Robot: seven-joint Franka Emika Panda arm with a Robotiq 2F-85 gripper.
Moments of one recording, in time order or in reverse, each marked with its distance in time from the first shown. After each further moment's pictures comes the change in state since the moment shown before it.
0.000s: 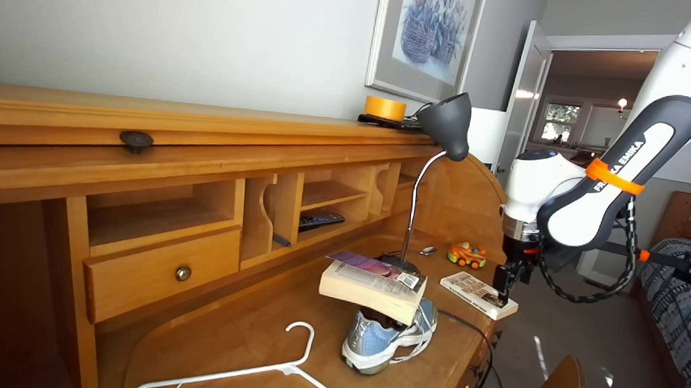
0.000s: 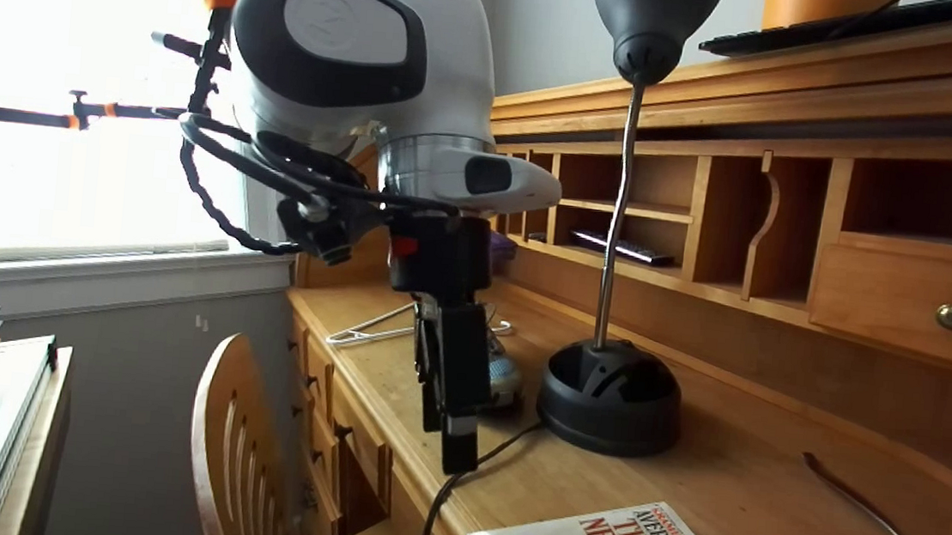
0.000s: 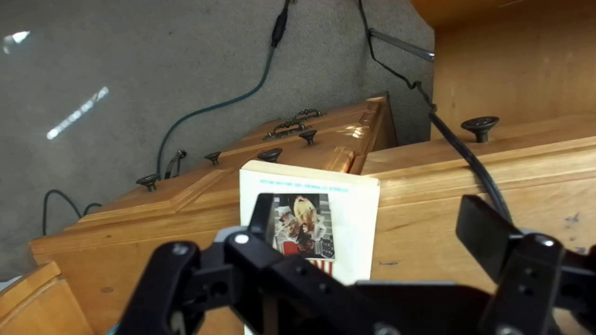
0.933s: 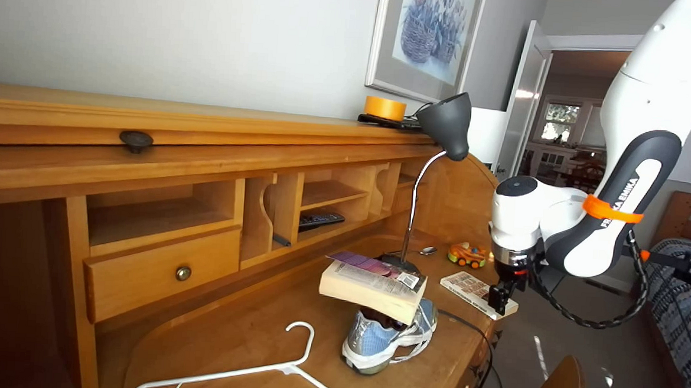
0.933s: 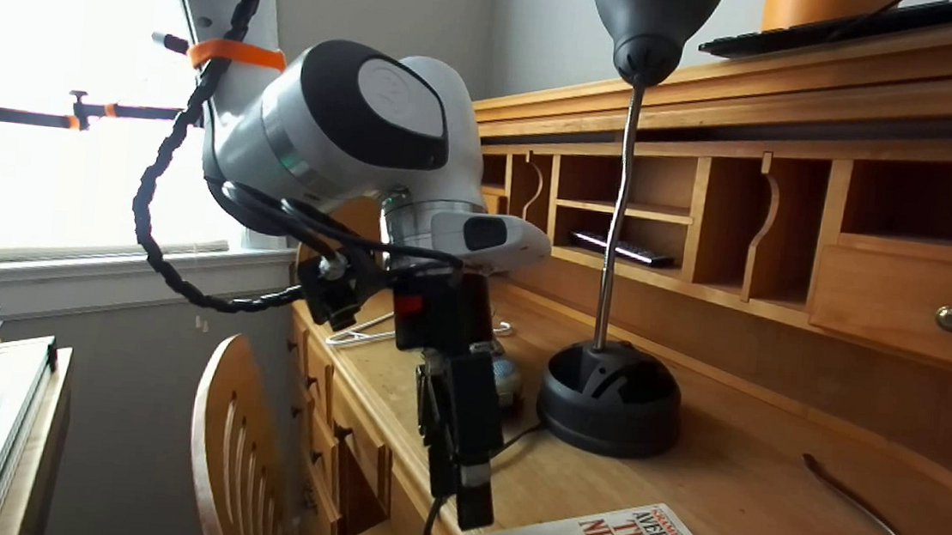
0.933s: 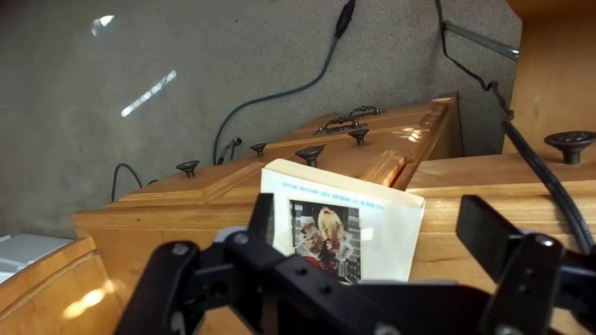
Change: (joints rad) arm 0.198 0.174 -0.184 0.063 -0.374 0.060 0.374
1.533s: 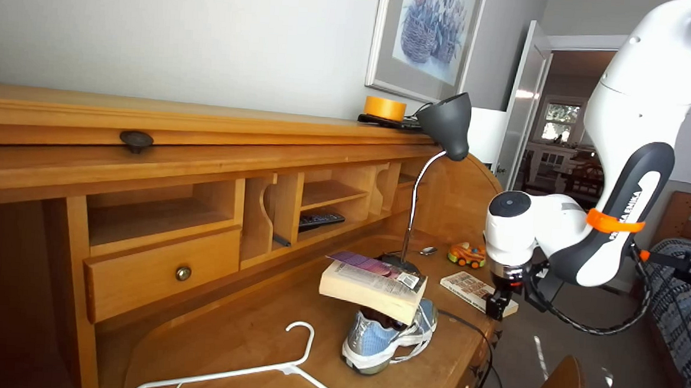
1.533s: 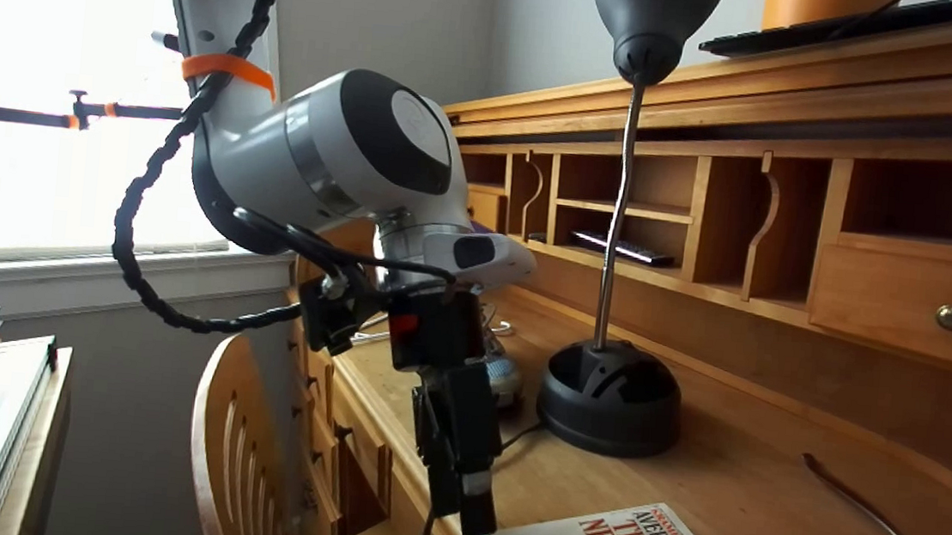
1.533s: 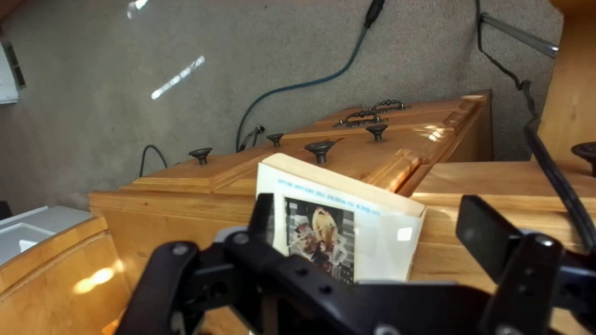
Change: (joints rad) arm 0.070 0.069 -0.040 0.026 -0.213 -0.001 0.225
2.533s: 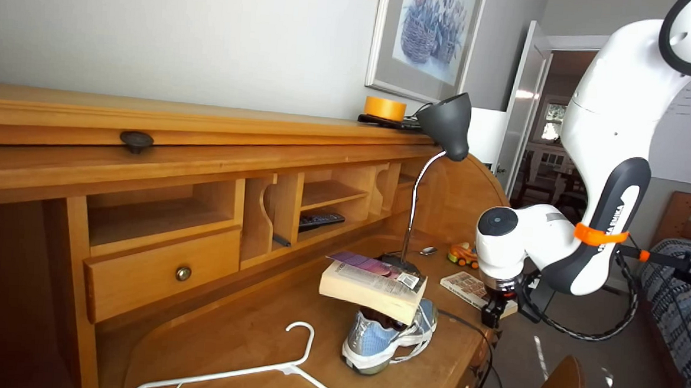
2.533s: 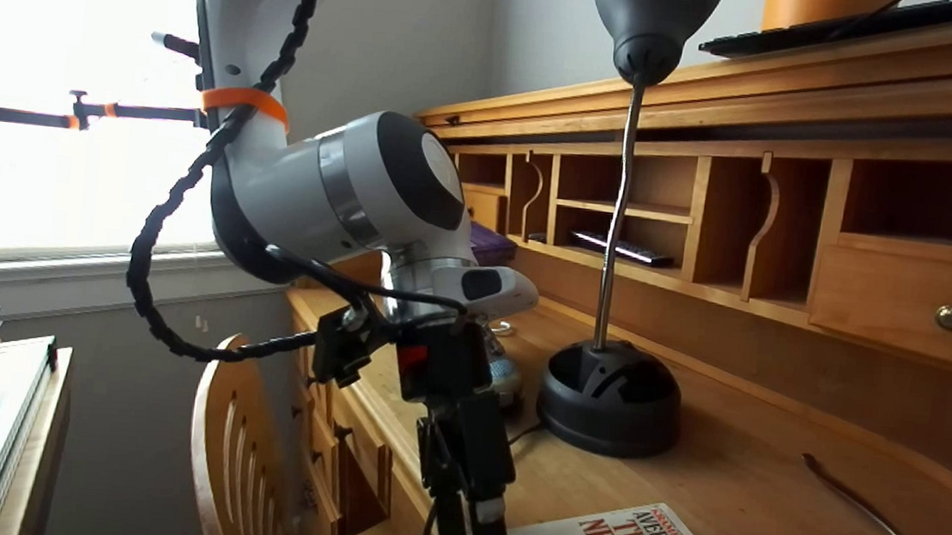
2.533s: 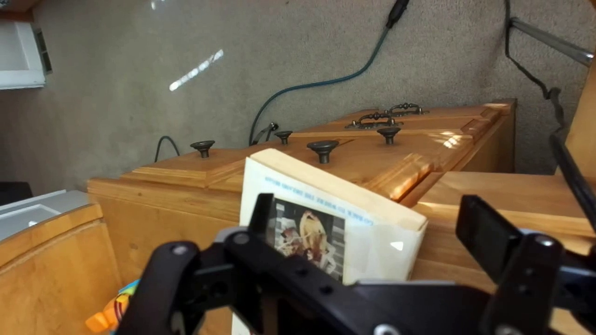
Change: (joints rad) arm 0.033 0.110 -0.006 0.063 -0.072 -0.007 0.086
